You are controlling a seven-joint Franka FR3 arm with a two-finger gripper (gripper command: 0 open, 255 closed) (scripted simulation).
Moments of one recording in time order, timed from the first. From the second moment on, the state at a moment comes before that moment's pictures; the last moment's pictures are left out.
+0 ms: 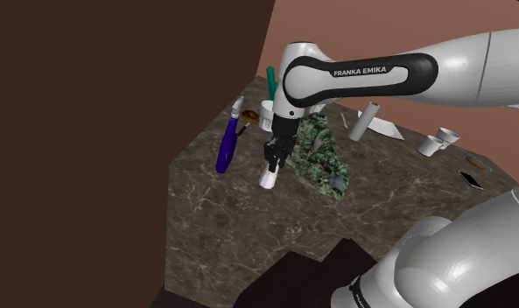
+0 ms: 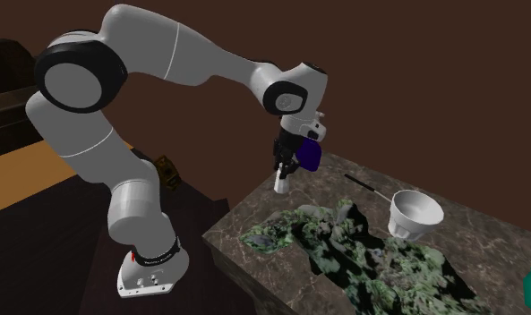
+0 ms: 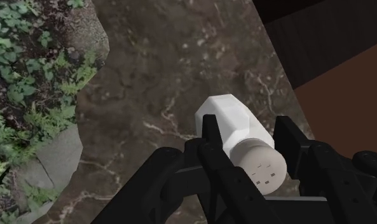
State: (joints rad) arm 0.02 -0.22 0.05 -2.26 0.07 1.83 -0.03
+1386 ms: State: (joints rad) arm 0.02 -0.26 0.05 -2.11 0.07 1.63 -0.02
